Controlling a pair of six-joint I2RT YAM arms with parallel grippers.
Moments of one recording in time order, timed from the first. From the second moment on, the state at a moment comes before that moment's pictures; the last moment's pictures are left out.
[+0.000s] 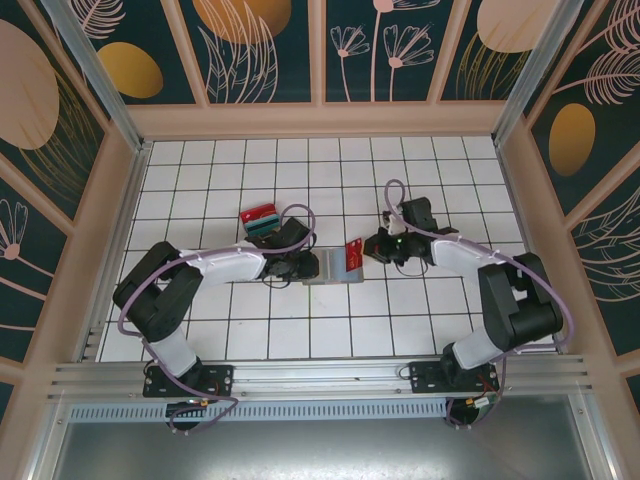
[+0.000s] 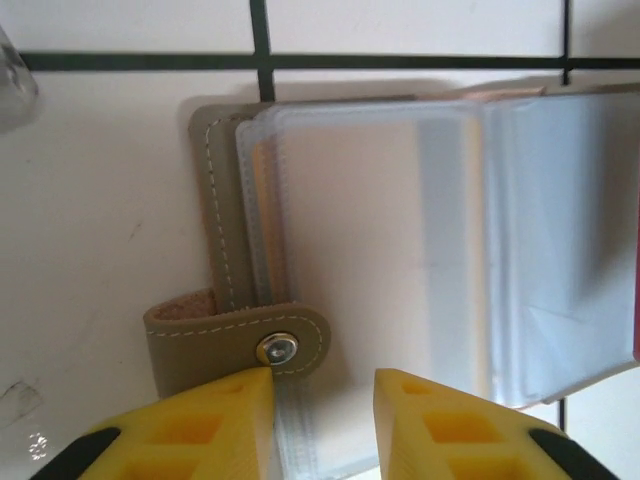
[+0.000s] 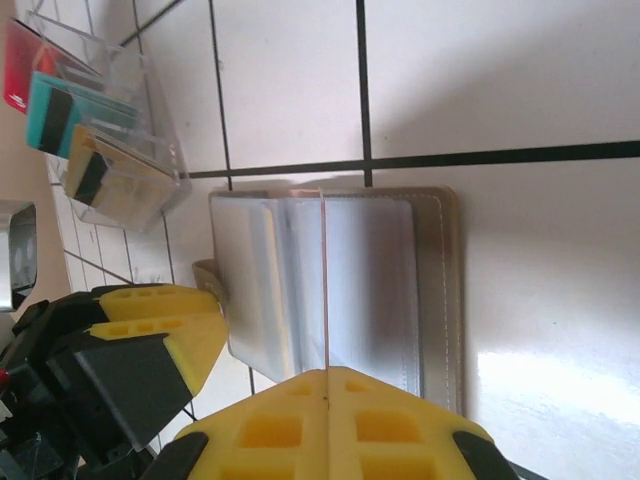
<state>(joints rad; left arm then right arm) -0.75 1.71 0.93 -0.28 0.10 -0.77 0.33 1.50 0.76 -0.21 -0.63 0.62</state>
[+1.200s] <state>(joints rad) -0.60 1.48 0.78 0.35 0.46 -1.20 0.31 1.33 0.74 0.14 -0.87 0.82</state>
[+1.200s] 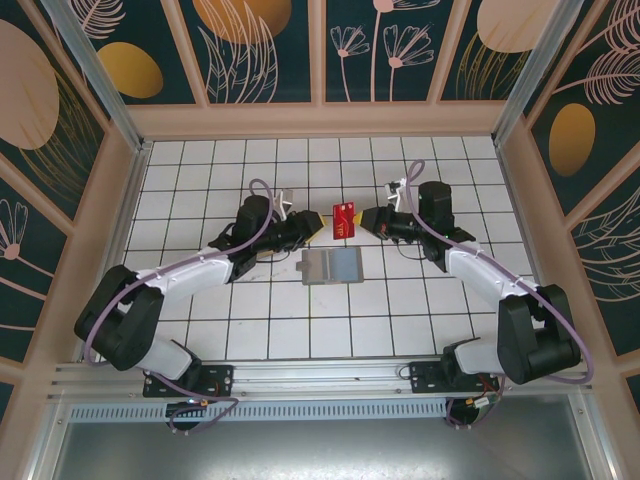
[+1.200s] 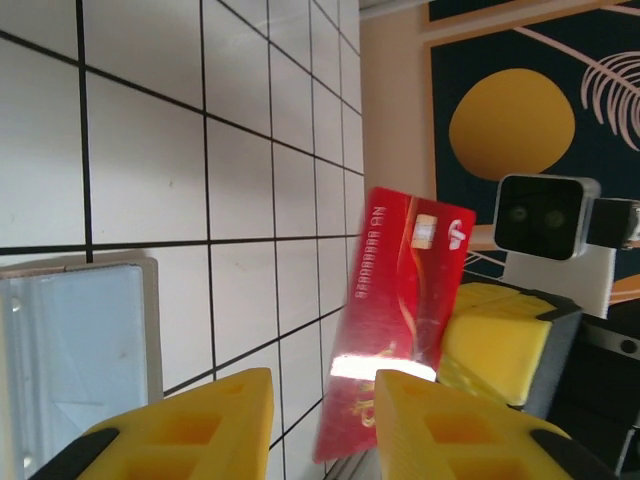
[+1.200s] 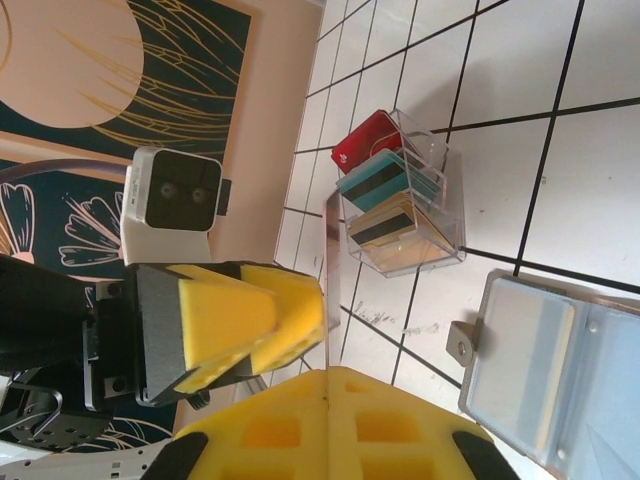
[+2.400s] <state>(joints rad) -0.59 1.48 0.77 0.48 0.55 -1.22 0.36 1.38 0.74 0.22 -0.91 0.86</state>
